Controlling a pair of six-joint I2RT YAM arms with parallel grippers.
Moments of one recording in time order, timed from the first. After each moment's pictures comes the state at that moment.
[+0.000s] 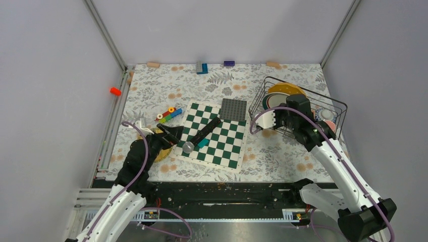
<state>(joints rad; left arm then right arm) -0.41 0.37 0.29 -0.08 -0.08 -0.81 0.39 0.98 0.98 -0.64 0.07 -1.53</state>
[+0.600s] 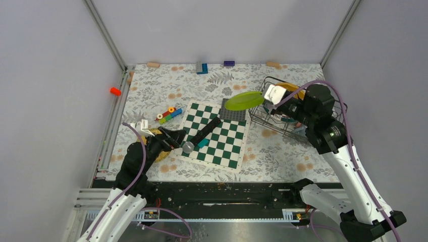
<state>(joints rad) -0.41 0.29 0.29 -0.11 0.04 -0.80 0.42 0.94 1.20 -0.51 -0.39 -0.84</state>
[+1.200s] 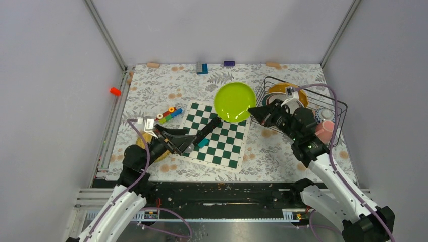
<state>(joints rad) -0.41 0.33 0.24 0.26 0.40 -0.80 0.42 0.83 0.71 0.08 -0.28 0.70</state>
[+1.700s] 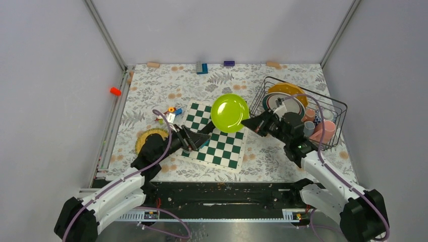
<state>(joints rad) -0.56 0.71 0.24 0.46 0.32 -0.87 0.42 0.91 0.51 0.19 -0.34 1.06</state>
